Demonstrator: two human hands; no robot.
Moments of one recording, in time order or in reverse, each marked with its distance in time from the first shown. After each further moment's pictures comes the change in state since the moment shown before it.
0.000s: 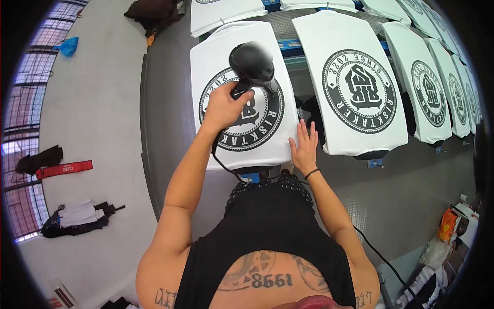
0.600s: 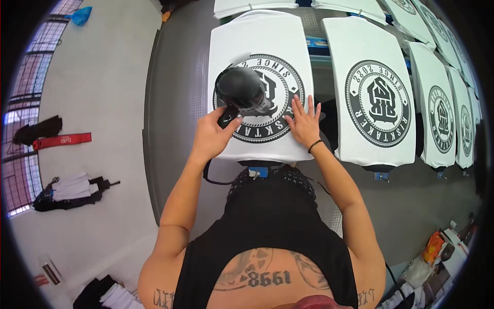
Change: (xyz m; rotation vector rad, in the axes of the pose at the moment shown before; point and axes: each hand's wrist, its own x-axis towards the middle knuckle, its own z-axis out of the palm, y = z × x) left_hand -0.094 -0.037 -0.039 -0.031 0.168 -0.168; right_hand 0.087 -0.017 0.039 -0.289 -0.160 -0.300
